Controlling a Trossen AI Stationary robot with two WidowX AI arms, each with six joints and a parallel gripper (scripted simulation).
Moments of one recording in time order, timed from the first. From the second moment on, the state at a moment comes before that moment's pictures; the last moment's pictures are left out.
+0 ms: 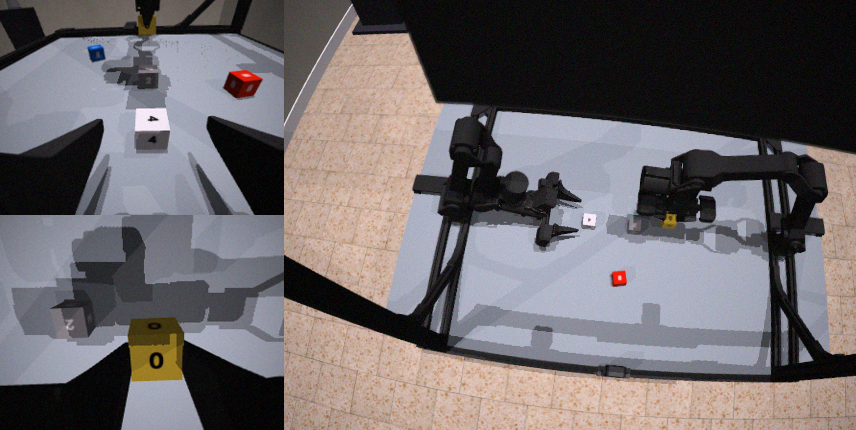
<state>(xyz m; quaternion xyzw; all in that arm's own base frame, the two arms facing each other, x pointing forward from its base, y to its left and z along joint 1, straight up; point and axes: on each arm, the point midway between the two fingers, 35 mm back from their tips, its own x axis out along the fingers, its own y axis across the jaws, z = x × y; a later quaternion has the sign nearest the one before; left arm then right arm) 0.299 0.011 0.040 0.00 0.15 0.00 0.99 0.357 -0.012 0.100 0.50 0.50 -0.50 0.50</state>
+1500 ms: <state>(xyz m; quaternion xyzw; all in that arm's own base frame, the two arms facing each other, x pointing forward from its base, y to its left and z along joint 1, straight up) 0.294 0.011 0.041 0.00 0.14 0.00 0.99 0.437 -0.012 0.063 0.50 0.50 -0.50 0.50</state>
